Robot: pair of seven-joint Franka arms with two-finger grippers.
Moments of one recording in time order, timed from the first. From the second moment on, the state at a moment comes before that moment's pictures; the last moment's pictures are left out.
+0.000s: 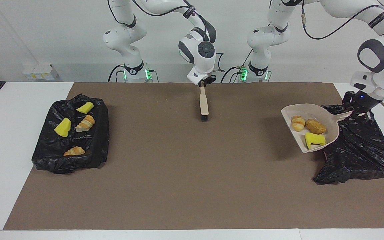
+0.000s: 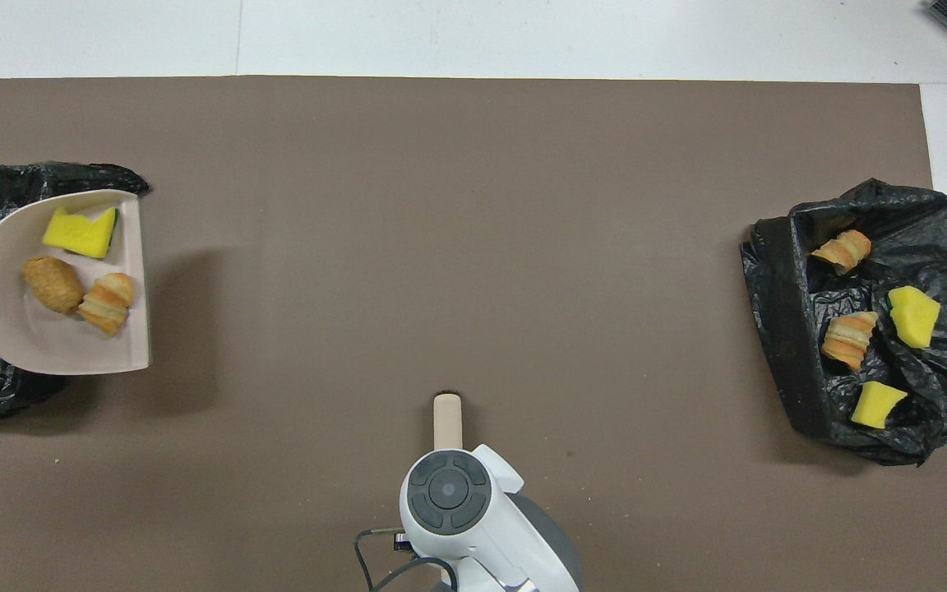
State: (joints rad) left arm 0.30 0.16 0.04 -1.69 0.07 1.79 1.77; right arm 0.69 0.09 0.20 -2.17 0.33 2.02 0.72
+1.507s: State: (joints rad) left arm 0.33 0.22 0.02 -1.51 0.88 1.77 1.41; right arm 0.14 -0.06 0.18 -1.72 0.03 1.81 0.50
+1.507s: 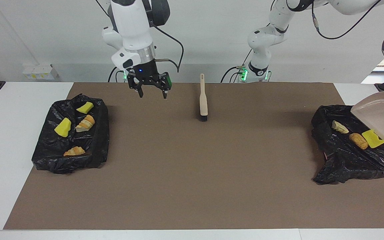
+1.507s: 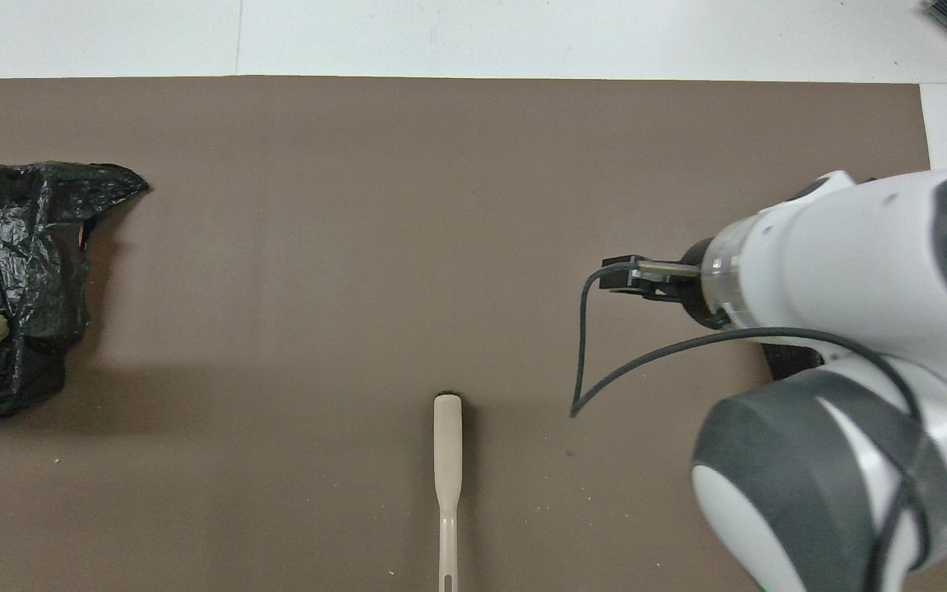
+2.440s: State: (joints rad) left arm 0.14 0.16 0.00 -1.52 0.63 1.32 1.02; right arm -0.02 -0.04 0.17 -1.55 -0.01 1.52 0.41
